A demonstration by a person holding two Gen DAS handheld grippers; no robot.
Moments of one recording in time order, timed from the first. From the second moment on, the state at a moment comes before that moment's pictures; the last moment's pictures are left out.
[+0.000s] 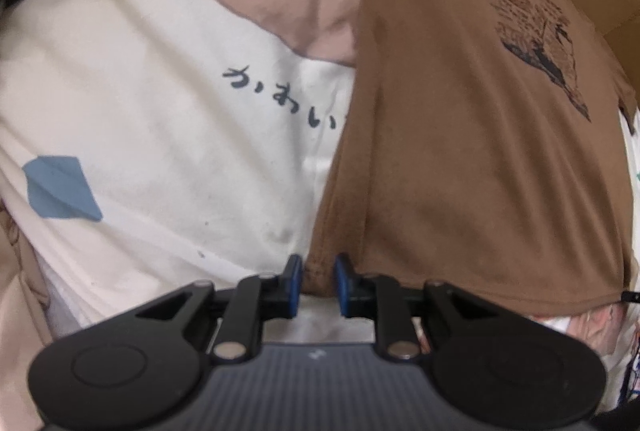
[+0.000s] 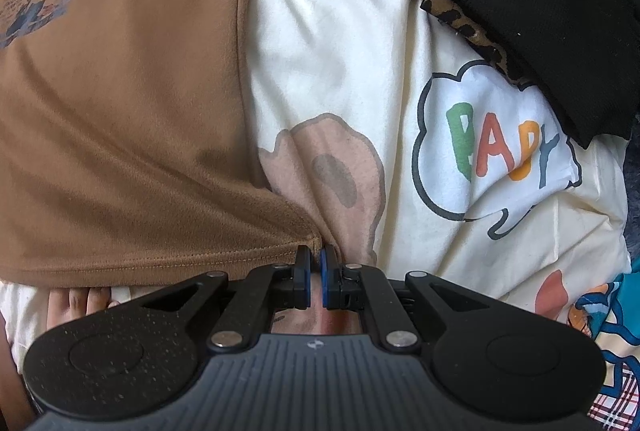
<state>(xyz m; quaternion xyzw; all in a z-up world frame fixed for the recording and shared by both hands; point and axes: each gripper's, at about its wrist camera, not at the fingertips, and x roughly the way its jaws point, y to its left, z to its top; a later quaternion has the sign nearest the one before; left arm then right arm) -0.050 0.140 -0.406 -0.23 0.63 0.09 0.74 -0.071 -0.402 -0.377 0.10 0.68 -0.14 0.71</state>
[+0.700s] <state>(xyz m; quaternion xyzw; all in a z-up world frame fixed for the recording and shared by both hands) -0.065 0.161 -0.349 -0.20 0.60 0.12 0.76 -0.122 -0.404 -0.331 0.15 0.66 -0.14 0.73</state>
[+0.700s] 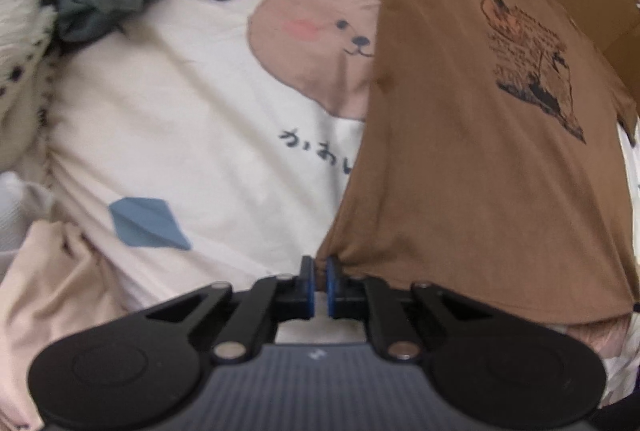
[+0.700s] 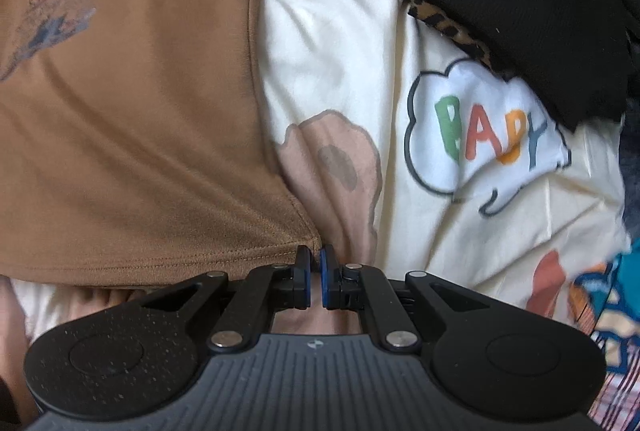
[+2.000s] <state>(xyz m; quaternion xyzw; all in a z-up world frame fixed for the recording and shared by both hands) -0.040 0.166 -0.393 -0.18 0.68 0.14 0.70 -0.087 -0.376 -0.397 0.17 0.63 -0.10 0.76</state>
